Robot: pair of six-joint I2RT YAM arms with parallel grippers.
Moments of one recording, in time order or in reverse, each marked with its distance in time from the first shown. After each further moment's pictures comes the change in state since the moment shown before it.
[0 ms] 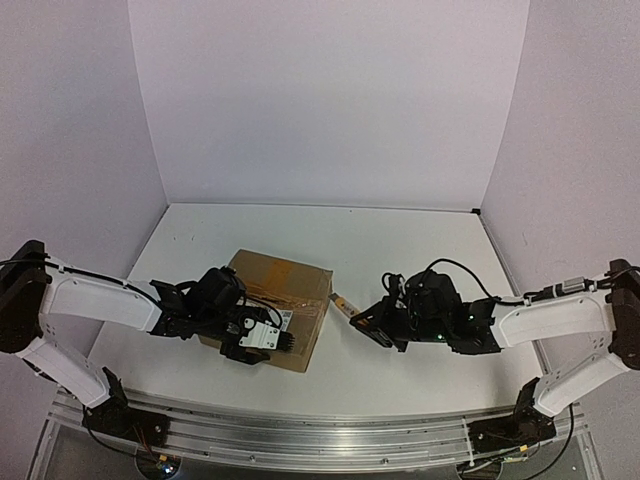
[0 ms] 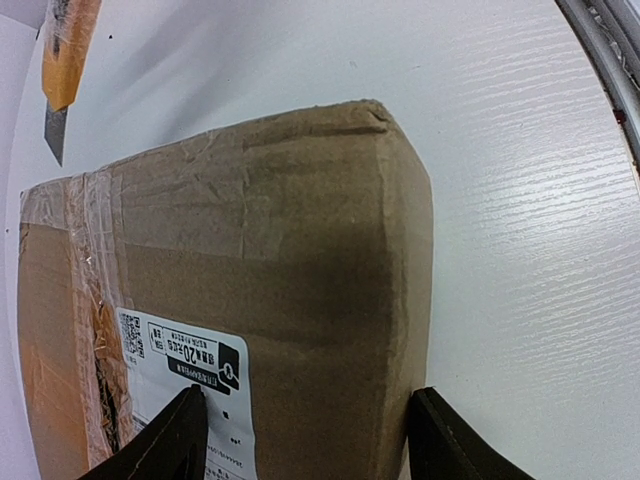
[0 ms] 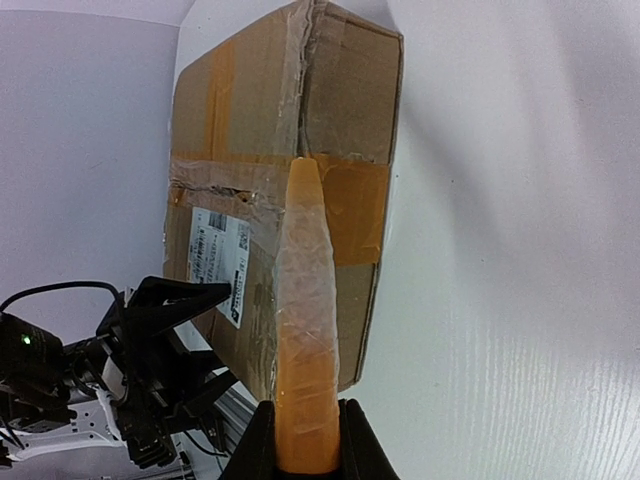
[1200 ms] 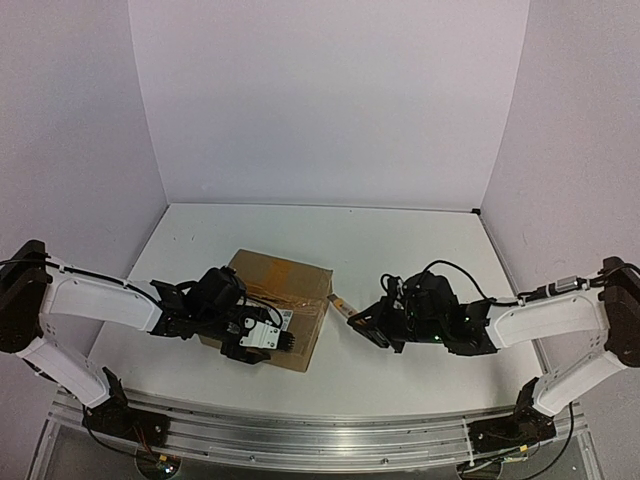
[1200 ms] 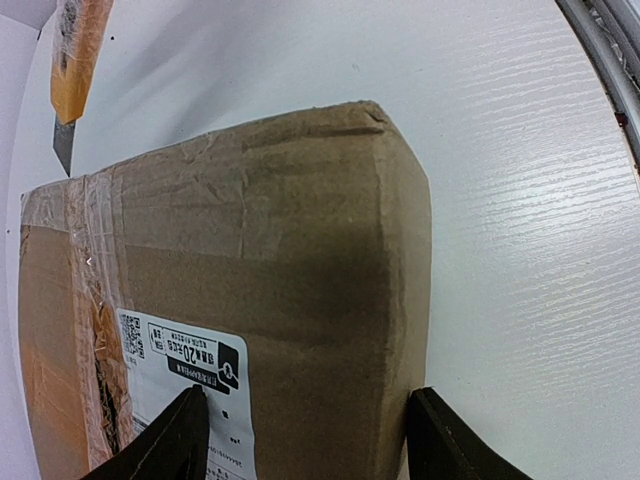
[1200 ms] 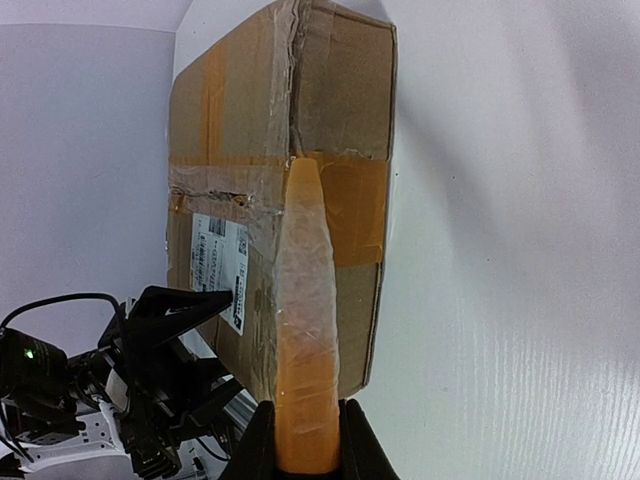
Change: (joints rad) left arm 0.000 0.003 0.000 0.008 0.002 -0.002; right arm 0.000 0.034 -0.004 0.045 -0.003 0.048
